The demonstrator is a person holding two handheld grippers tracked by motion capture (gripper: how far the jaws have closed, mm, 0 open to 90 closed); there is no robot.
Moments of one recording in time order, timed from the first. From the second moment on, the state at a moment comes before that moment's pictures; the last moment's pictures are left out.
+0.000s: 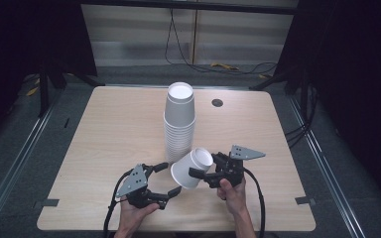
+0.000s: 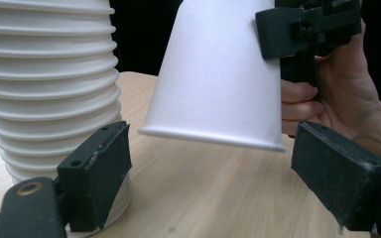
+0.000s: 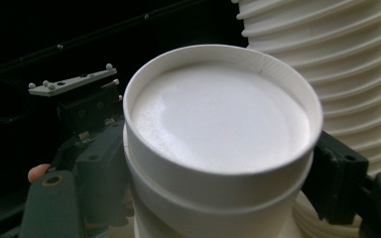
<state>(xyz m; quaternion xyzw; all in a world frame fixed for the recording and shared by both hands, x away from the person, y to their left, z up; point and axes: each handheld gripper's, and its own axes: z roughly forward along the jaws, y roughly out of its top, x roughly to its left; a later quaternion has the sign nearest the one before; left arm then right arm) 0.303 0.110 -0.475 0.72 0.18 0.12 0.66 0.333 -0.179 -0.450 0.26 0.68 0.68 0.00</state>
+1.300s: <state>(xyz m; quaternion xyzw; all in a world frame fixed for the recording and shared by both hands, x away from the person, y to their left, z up) 0.314 0.093 -0.481 0.76 0.16 0.08 0.63 0.328 -0.146 -0.465 0.21 0.69 0.69 -0.03</state>
